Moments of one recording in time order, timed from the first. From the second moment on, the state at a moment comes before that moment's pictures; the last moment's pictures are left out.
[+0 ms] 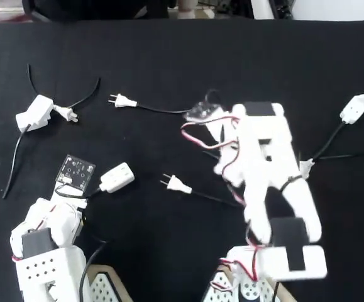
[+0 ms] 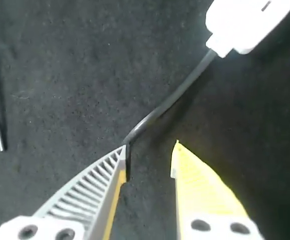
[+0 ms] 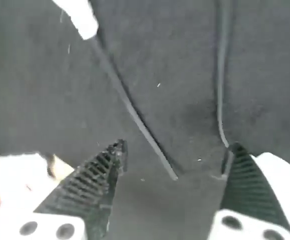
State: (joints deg) left arm -22.9 -88.9 88.2 71.4 -39.3; right arm -5.5 -6.5 23.3 88.8 37.5
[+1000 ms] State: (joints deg) left arm -22.9 -88.9 88.2 71.4 -39.3; right arm -35.5 10.7 28.1 68.0 32.7
